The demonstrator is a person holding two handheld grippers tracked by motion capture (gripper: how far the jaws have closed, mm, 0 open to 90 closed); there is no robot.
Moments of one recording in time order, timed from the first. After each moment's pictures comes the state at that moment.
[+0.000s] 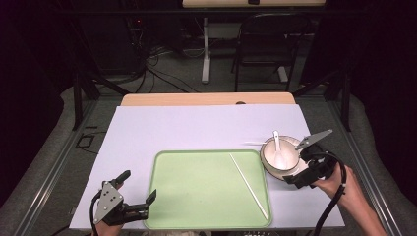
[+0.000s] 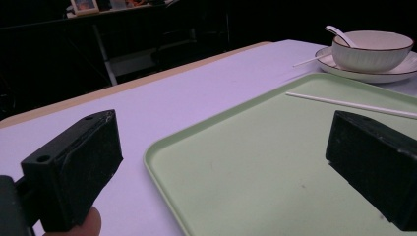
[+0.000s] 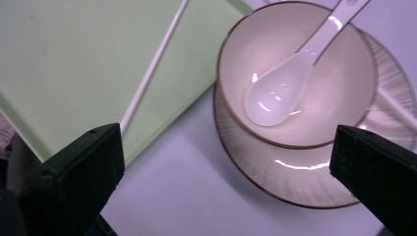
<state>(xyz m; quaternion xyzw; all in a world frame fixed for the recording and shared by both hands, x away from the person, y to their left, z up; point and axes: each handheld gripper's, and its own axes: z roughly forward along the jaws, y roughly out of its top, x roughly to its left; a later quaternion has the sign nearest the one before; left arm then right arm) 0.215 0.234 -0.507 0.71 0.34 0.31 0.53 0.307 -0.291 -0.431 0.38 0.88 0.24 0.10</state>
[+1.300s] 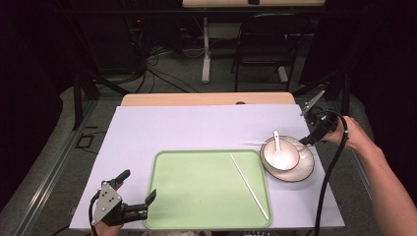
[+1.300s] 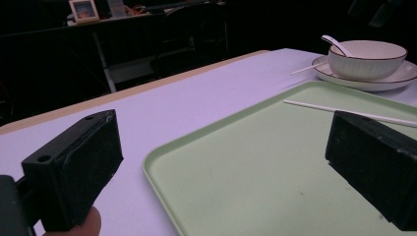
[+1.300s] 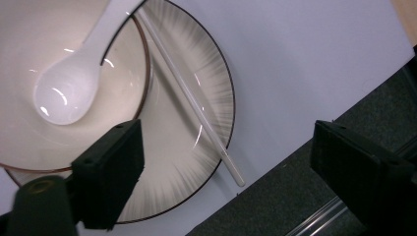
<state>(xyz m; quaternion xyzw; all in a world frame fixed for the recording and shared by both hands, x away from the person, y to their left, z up) 0.214 0.235 -0.507 0.70 0.34 0.32 0.54 0.448 -0.351 -0.435 0.30 0.94 0.13 0.12</state>
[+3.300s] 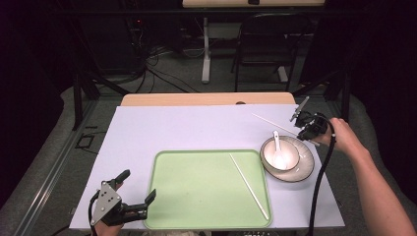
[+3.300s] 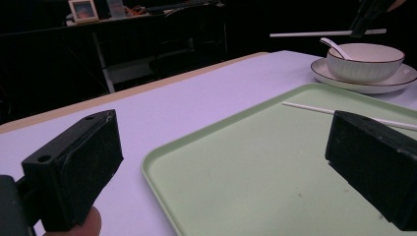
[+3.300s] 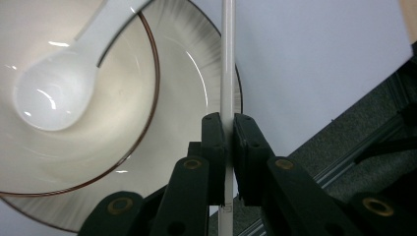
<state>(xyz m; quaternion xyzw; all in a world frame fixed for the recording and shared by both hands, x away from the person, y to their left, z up) 0.214 0.236 -0.507 0.70 0.34 0.31 0.54 0.445 -0.323 -0.449 0.30 0.94 0.08 0.14</state>
